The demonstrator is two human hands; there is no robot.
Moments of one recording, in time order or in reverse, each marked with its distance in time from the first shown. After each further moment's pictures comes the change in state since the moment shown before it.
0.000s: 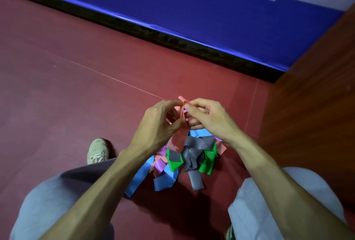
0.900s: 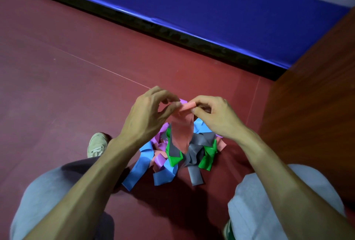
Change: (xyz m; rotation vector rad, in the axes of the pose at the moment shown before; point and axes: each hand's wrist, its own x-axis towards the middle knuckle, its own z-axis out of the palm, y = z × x) left_hand 0.006 -0.016 -0.017 0.065 0.081 0.126; right_hand 0.004 0.011 -0.010 -0.387 0.021 -0.211
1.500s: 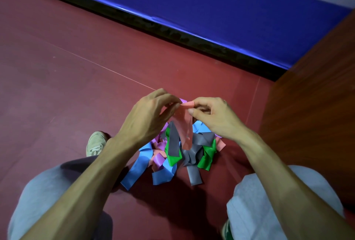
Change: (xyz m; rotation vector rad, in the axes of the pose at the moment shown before) left_hand -0.001 -0.001 0.000 0.098 -0.083 0.107; right_hand -0.002 -0.003 -0.002 0.005 -0.047 0.026
